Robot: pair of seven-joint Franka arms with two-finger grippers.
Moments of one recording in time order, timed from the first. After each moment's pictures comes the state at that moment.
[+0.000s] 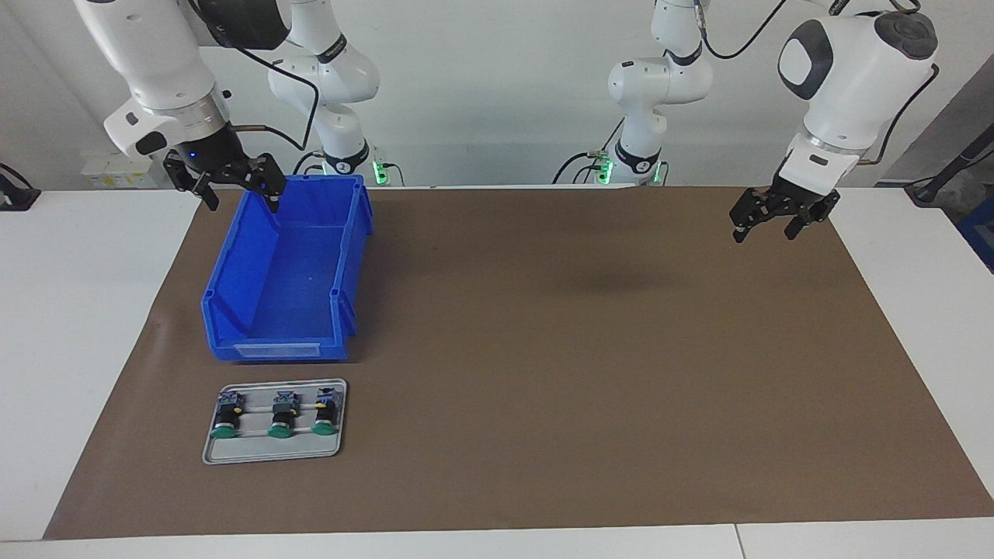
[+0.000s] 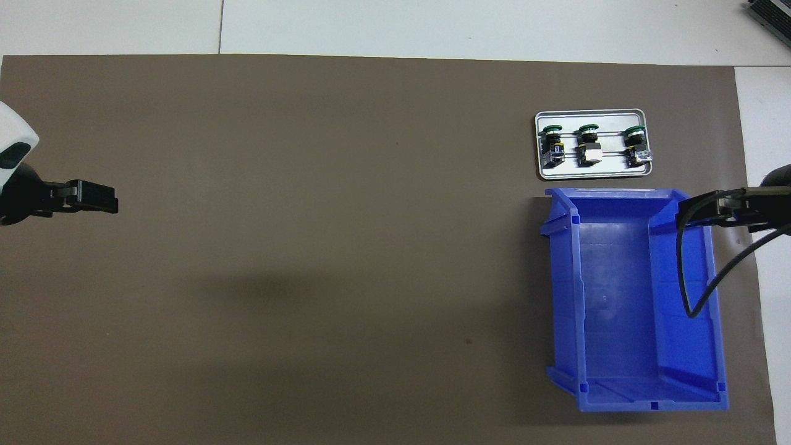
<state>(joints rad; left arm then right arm) -0.01 -0.07 -0.01 -1.82 -0.02 1.79 -0.02 0.05 -0.07 -0.04 -1.67 -0.03 1.57 0.07</state>
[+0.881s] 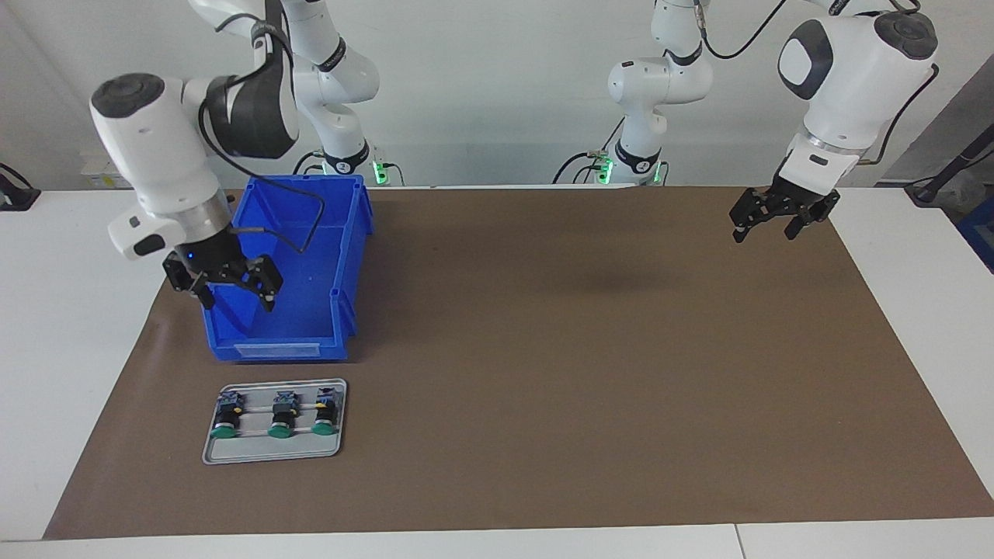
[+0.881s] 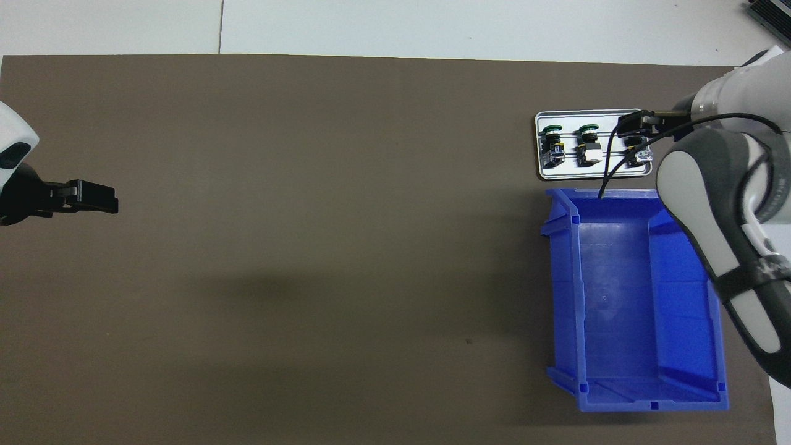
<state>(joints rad) -0.01 -0.07 -0.01 -1.82 -0.02 1.79 -0.02 0.01 0.34 -0.04 -1.62 -0.02 2.18 0.07</state>
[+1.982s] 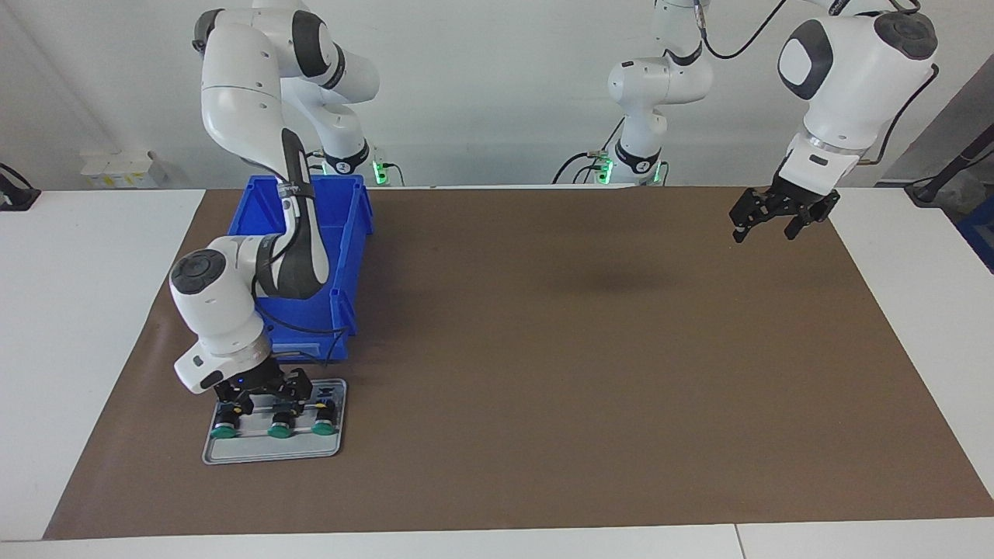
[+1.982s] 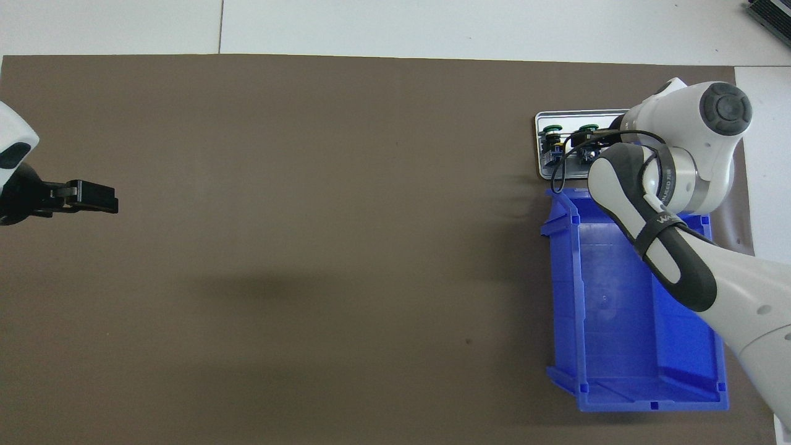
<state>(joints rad) -0.01 -0.07 -0.01 -1.82 -0.02 1.79 -0.02 0.01 0.56 -0.04 -1.65 0.03 2.42 -0.04</state>
